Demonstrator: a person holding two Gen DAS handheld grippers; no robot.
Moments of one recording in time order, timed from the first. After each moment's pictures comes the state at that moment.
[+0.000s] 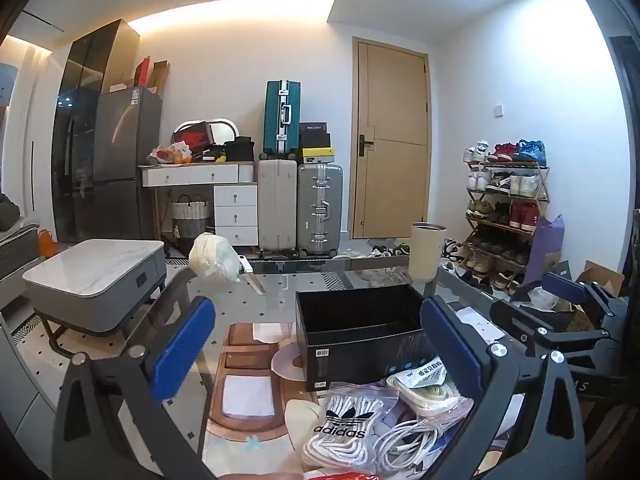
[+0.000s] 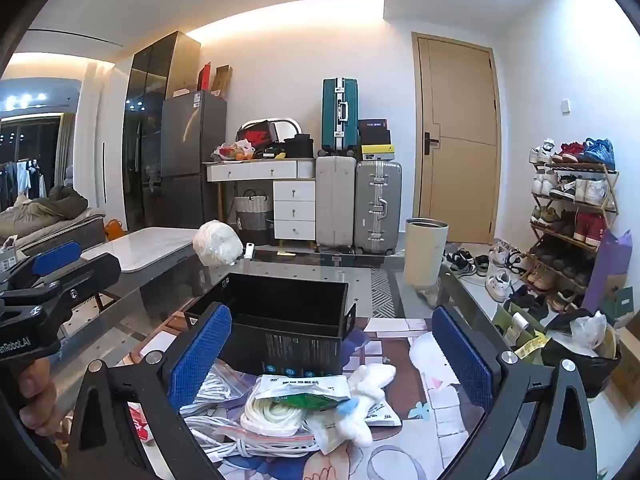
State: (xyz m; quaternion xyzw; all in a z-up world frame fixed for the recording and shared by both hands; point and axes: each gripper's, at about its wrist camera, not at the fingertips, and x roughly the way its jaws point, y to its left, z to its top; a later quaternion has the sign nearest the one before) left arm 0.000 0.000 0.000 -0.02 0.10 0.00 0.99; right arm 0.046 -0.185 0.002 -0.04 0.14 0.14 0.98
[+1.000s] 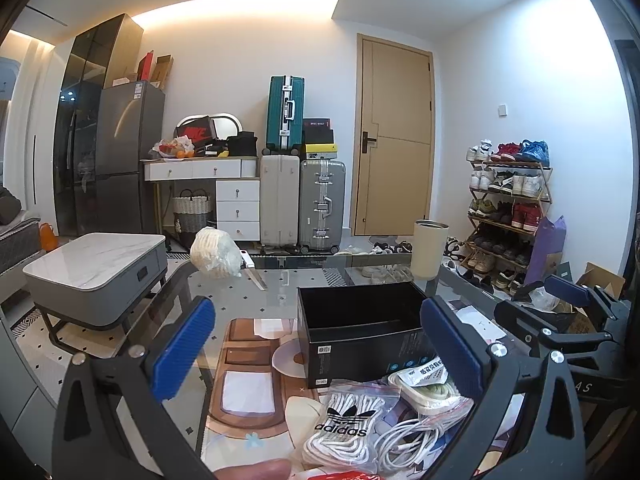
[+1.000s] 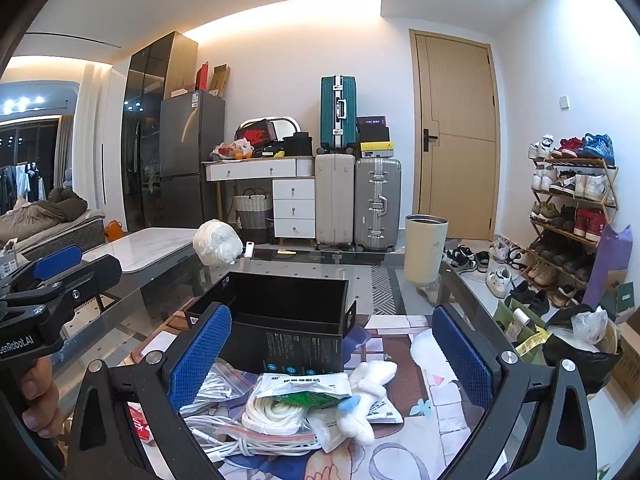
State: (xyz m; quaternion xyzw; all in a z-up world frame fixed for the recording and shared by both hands) left arm 0.003 0.002 -0.004 -0.03 0.12 0.00 0.99; right arm 0.046 -0.185 0.002 -0.03 0.14 0.14 0.98
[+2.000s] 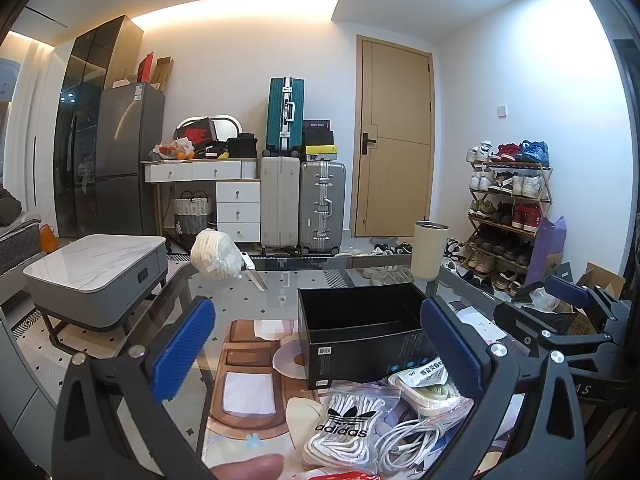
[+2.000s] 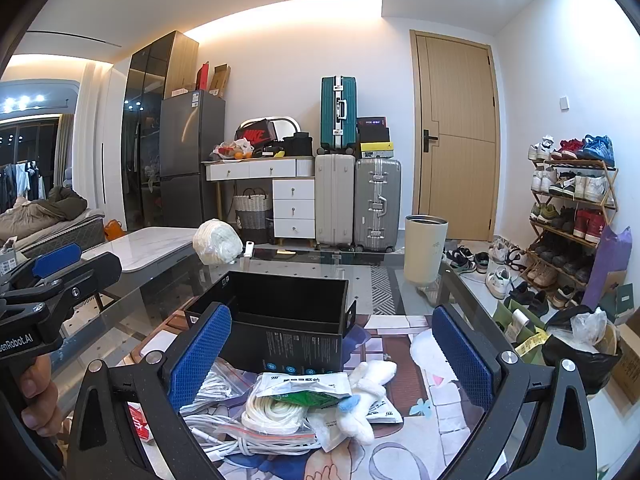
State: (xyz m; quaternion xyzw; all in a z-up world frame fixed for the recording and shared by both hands) left arm 0.001 0.001 -0.001 -0.03 0.12 0.01 0.99; right arm 0.046 -0.185 0.002 -0.03 0.15 0.14 0.98
